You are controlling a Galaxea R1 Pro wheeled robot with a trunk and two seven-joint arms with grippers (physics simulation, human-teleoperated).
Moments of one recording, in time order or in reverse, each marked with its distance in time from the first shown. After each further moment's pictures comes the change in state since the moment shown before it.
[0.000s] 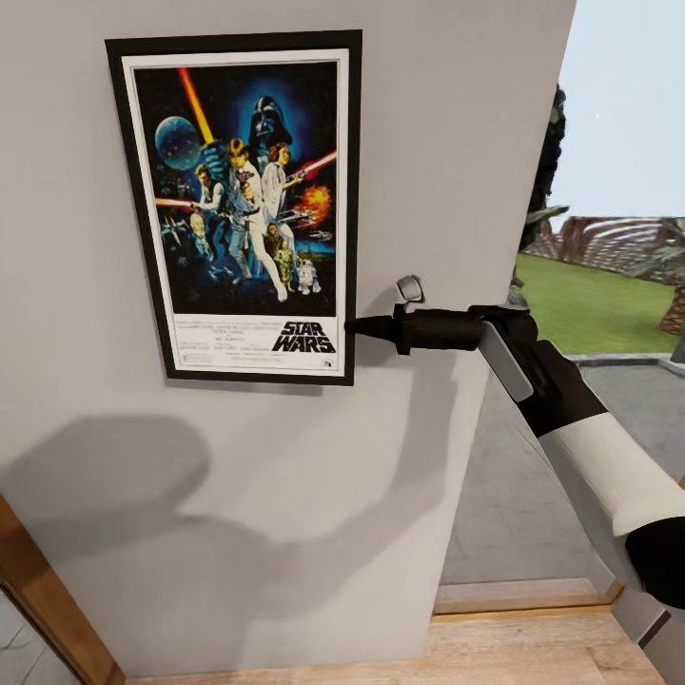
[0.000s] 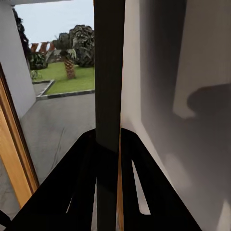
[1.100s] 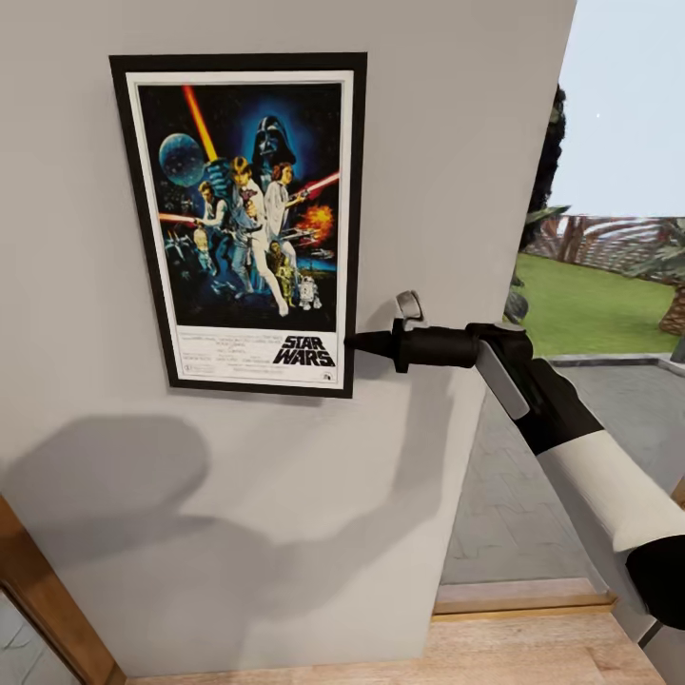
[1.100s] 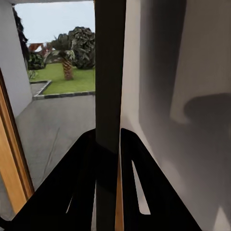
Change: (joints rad) left arm 0.000 0.000 0.000 0.000 0.000 0.000 0.000; right arm 0.064 0.000 -0.002 -0.010 0.023 -0.093 0.009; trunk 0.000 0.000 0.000
